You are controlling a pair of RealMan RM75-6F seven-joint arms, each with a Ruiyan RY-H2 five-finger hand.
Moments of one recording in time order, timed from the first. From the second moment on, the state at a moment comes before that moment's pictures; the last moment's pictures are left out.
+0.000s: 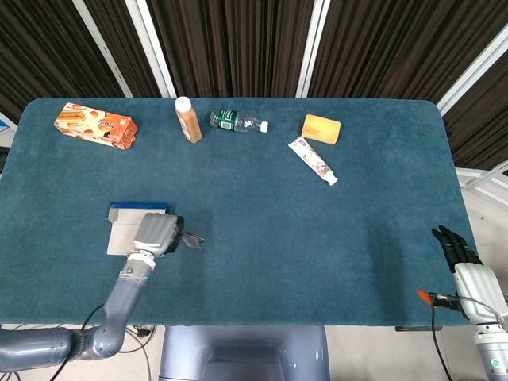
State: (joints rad) left arm -0.74 -1.57 -0.19 -1.71 0.72 1.11 0.75; right arm 0.09 -0.99 0.04 -1.77 -1.48 1.40 0.12
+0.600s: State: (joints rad) left arm -0.80 -1.66 -0.17 -1.68 0.71 1.15 0.78; right arm 0.09 -0.99 0.04 -1.77 -1.48 1.40 0.12
